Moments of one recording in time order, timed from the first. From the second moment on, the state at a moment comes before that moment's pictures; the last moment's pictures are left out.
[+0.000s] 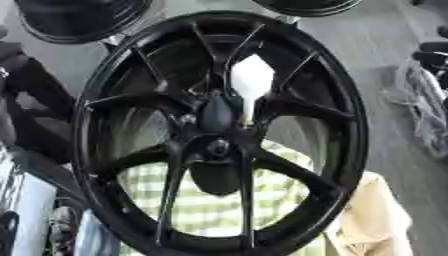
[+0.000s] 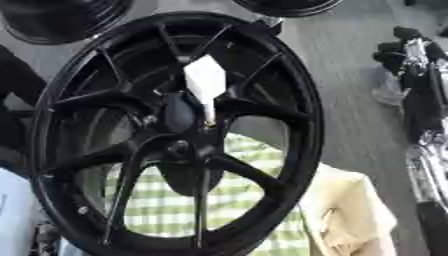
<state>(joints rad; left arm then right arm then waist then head) -0.37 0.32 0.03 -1.86 0.14 0.07 0.41 -0.32 -0.41 -0.06 -1.81 -0.24 0.07 -0.23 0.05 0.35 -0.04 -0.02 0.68</state>
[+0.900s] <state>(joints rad) -0.37 0.32 0.04 -1.86 0.14 0.08 0.41 -0.35 -0.44 -0.06 -1.81 -0.25 0.08 -0.23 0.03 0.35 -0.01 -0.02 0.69</state>
